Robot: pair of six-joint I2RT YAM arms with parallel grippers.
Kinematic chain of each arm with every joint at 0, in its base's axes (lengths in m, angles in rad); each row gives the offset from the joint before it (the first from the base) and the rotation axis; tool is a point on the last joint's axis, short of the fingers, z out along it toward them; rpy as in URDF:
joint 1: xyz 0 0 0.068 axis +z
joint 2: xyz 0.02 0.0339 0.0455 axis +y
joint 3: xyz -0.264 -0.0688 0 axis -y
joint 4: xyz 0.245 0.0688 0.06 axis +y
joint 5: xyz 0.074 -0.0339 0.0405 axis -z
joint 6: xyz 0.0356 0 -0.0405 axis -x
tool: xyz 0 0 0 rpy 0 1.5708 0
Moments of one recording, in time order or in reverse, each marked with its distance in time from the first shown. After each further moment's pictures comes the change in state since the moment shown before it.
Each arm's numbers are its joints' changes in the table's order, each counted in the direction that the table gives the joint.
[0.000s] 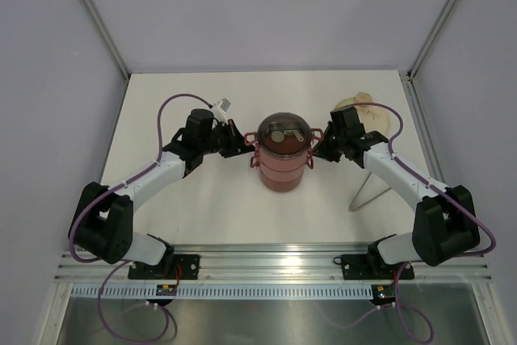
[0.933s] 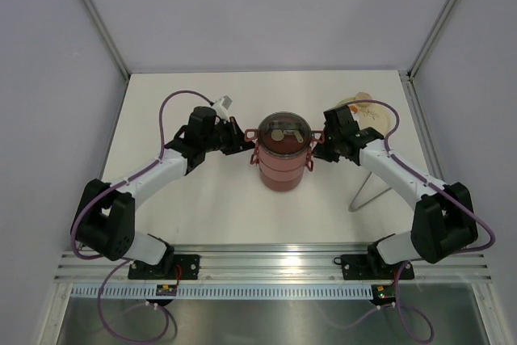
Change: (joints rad) left arm -0.008 0.027 0.032 -0.002 -0.046 -0.013; right arm 0.044 0.033 0.062 0.094 0.101 0.028
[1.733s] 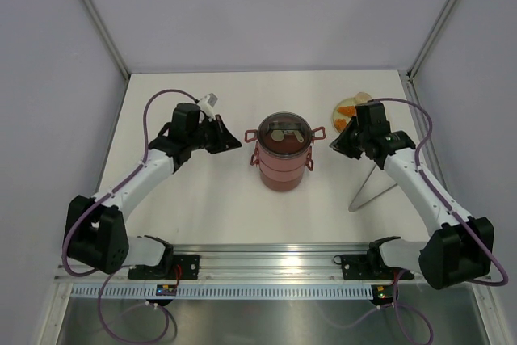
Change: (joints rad) left arm 0.098 -0.089 0.031 0.199 0.027 -0.090; right arm -0.161 -0.182 -0.011 0.071 -0.063 0.029
